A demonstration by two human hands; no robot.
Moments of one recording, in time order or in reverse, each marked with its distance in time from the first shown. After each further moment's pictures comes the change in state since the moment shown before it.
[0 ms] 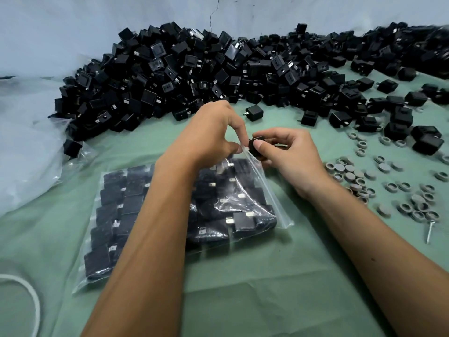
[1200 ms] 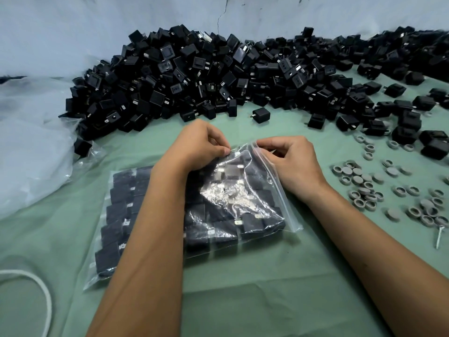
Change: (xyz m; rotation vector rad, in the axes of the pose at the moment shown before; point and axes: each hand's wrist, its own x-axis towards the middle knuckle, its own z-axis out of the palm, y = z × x) left_hand -0.006 -0.047 0.007 -0.275 -0.048 -0.358; right_hand -0.001 -0.001 0.010 -0.318 0.052 -0.050
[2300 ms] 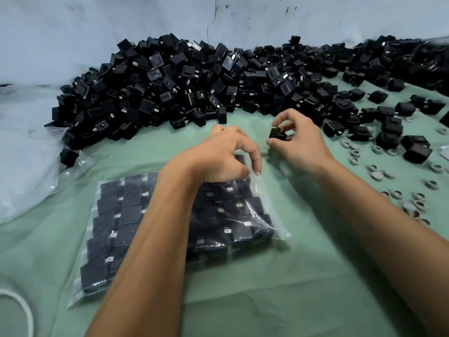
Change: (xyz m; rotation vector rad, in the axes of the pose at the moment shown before) left_hand -0.016 0.055 0.012 0.214 -0.268 0.307; right_hand 0.048 0.012 -0.037 -0.081 0.050 -0.019
